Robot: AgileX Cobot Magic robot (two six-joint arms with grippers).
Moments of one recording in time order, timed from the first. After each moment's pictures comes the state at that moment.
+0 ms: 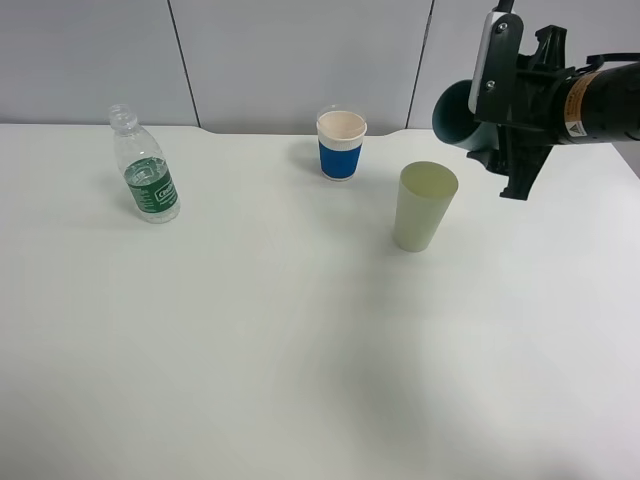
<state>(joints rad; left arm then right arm) 0.02 -0.01 -0.50 0.03 1.05 -0.04 0.20 1.50 -0.79 -1.06 -0.11 -0.29</state>
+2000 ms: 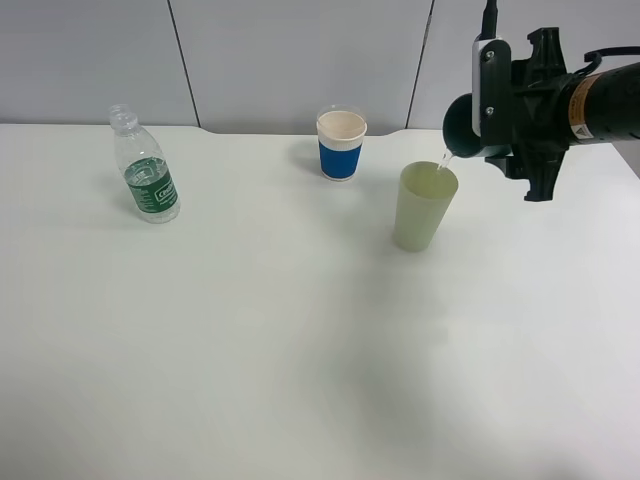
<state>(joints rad) 0.02 -0.01 -0.50 0.03 1.05 -0.04 0.20 1.50 -0.80 -1.17 -0.03 -0.42</state>
